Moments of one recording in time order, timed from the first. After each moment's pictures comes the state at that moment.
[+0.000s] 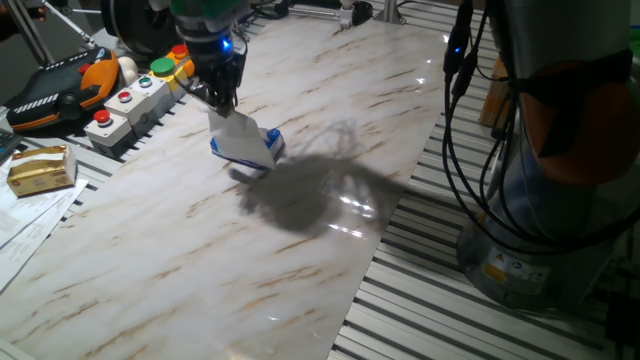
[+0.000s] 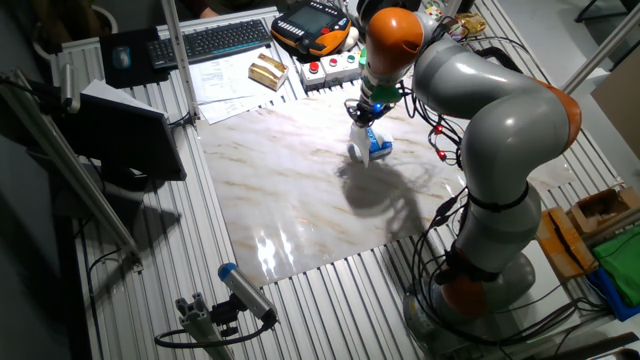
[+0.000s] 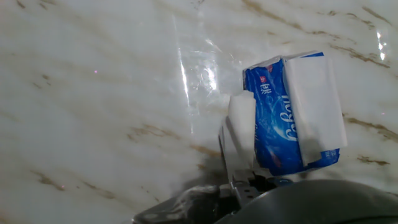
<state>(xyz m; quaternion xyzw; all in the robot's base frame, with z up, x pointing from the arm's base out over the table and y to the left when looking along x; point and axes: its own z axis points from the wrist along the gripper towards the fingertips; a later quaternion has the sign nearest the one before) 0.566 0.054 0.200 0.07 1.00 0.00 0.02</state>
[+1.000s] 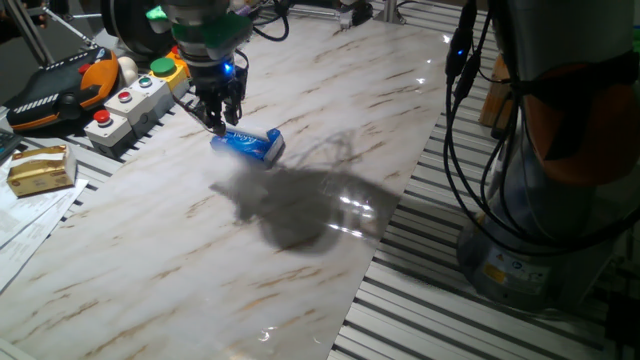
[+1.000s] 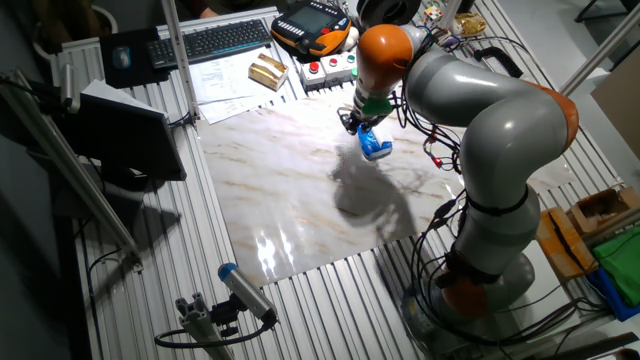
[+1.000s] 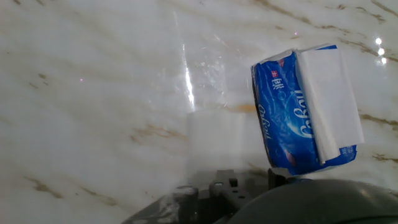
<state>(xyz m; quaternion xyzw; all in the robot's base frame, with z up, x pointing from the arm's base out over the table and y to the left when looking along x) 0.560 0.069 0.179 0.07 1.00 -0.01 0.04</state>
